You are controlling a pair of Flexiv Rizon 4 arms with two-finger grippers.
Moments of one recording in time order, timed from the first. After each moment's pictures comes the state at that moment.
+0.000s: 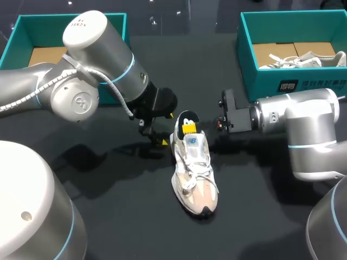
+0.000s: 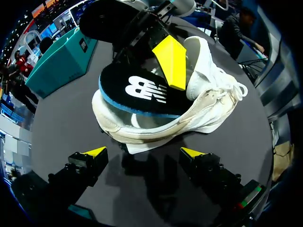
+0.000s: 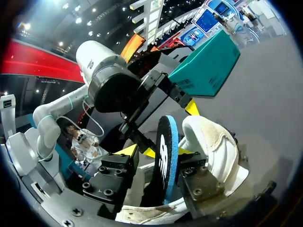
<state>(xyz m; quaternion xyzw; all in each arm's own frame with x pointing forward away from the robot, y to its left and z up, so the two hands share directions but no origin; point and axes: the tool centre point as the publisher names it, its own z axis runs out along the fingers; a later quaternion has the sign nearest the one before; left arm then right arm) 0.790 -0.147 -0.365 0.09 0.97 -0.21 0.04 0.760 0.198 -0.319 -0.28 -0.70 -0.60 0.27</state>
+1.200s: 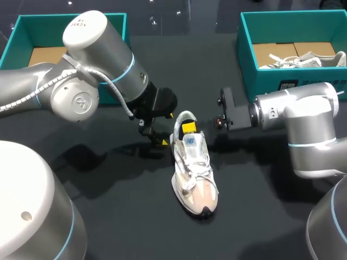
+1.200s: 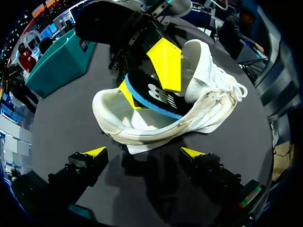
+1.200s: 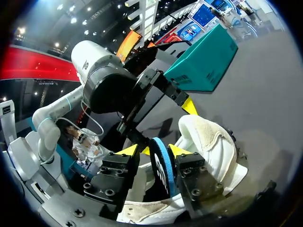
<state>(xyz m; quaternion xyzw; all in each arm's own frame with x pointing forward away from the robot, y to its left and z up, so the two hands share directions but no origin) 0.790 -0.147 -0.365 0.09 0.97 -0.21 0.04 0.762 0.198 -0.321 -0.29 -0.71 -0.58 0.28</state>
